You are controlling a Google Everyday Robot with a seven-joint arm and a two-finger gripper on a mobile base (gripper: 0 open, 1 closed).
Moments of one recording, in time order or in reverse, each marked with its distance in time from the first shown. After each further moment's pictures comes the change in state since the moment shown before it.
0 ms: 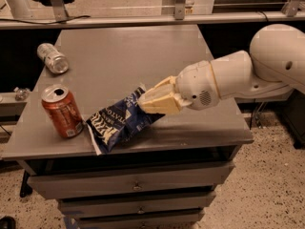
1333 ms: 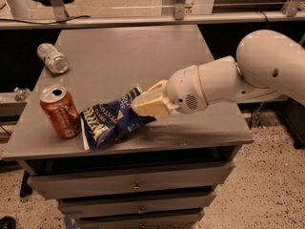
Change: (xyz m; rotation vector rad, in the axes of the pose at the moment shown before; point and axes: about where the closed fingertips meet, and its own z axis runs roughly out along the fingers) arm 0.007 -0.007 0.023 0.079 0.044 0.051
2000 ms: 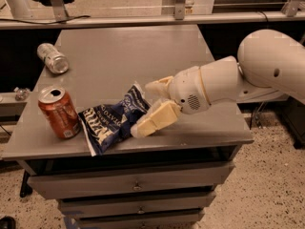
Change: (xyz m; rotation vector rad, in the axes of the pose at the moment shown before) arm 0.006 -0.002 -0.003 0.000 0.021 0.021
